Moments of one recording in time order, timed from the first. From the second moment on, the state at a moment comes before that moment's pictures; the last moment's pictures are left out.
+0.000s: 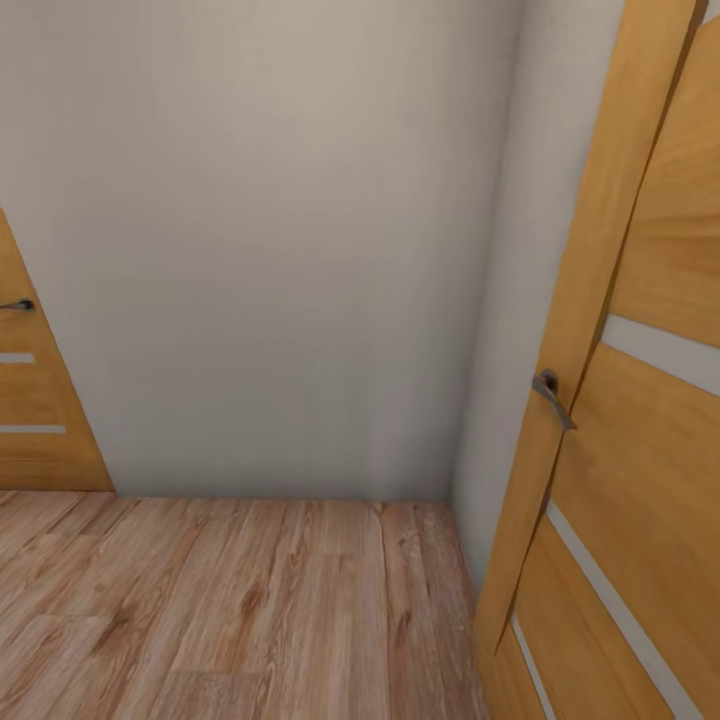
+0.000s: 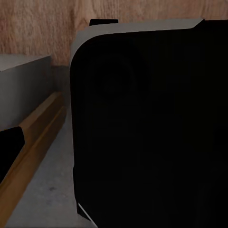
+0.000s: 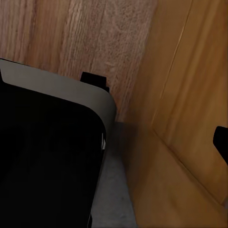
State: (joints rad) left arm 0.00 0.00 0.01 -0.07 0.00 -0.01 0.00; right arm -0.12 -0.05 0.67 0.03 -0.43 -0.13 0.00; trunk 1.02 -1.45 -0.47
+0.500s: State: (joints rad) left arm 0.00 0.00 0.01 -0.07 0.00 -0.01 0.00; right arm -0.12 -0.05 0.67 0.03 -0.43 -0.13 0.00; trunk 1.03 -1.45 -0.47
